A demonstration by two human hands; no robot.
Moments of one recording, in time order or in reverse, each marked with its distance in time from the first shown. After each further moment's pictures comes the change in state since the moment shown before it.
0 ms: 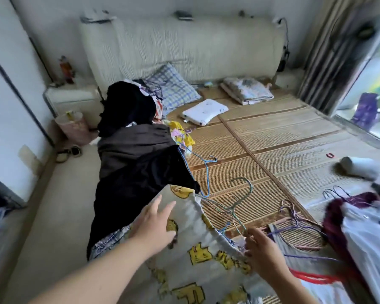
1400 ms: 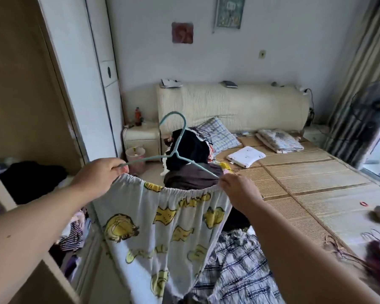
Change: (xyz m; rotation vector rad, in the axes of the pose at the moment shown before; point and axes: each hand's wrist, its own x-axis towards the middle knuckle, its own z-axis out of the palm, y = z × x) left_hand -0.282 -0.312 -0.378 -0.198 0.588 0.037; right_hand -0.133 -0.437 0.133 -0.457 0.284 -0.422
